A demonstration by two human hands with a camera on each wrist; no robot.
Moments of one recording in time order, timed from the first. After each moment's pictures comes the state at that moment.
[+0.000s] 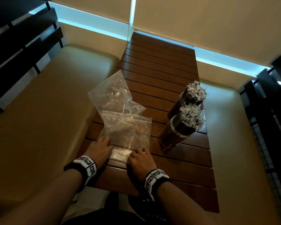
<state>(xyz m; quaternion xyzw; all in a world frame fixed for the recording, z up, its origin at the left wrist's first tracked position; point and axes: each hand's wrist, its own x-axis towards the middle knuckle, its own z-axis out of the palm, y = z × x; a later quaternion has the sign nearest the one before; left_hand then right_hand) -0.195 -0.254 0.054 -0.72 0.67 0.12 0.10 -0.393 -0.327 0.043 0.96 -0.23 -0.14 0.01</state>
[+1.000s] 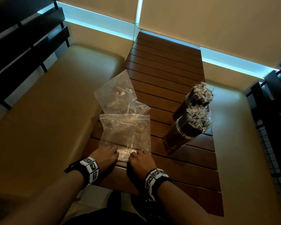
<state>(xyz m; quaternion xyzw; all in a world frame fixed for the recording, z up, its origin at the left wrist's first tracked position) -0.192 -0.244 0.040 -0.61 0.77 0.08 0.16 -0.373 -0.320 0.036 0.96 -0.22 -0.15 0.00</state>
